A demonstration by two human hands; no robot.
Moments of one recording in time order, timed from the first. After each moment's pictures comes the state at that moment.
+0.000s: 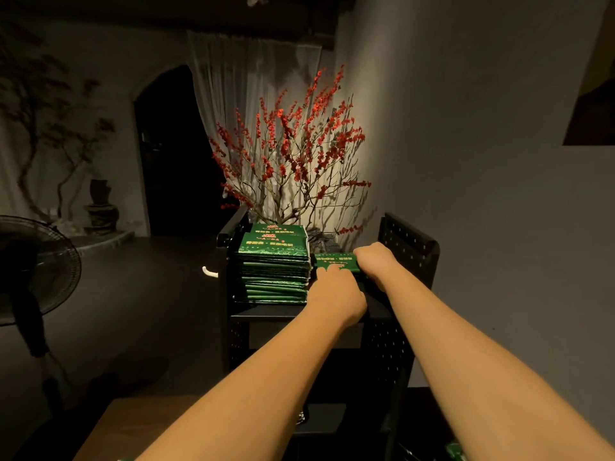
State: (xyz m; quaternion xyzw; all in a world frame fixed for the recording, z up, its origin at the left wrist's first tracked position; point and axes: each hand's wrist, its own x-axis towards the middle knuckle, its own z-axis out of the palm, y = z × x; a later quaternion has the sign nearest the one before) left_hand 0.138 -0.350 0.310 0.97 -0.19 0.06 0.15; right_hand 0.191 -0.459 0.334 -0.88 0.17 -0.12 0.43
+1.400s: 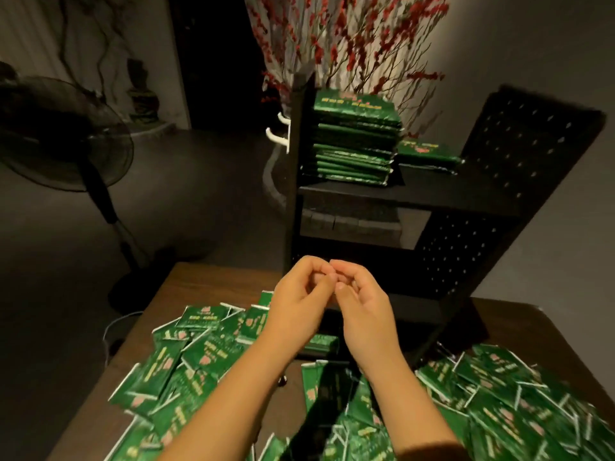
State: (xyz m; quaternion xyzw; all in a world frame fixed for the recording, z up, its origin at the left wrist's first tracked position) left_hand 0.039 -0.209 0.149 0.74 -0.11 0.09 0.65; right_hand 0.015 -0.318 0.165 -0.72 -0.04 -0.09 0.68
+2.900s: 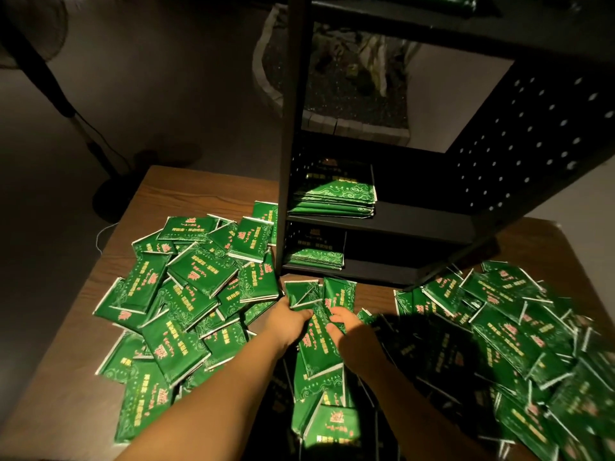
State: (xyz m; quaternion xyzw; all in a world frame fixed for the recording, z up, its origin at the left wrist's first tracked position) left_hand 0.026 -0.210 -0.095 0.73 0.23 -0.31 0.56; right_hand -0.009 -0.365 -0.101 -0.91 0.08 0.18 0.36
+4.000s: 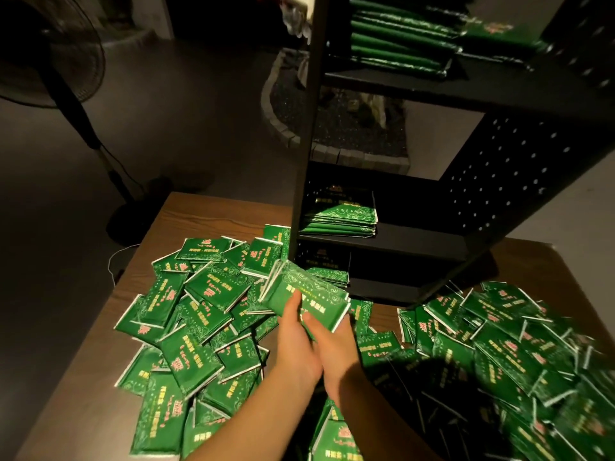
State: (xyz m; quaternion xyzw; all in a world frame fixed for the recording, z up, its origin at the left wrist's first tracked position) left_hand -0.008 -0.226 -0.012 0.25 0.38 -0.17 0.87; right_hand -0.024 -0.286 -0.005 -0.56 0.25 0.12 0.78
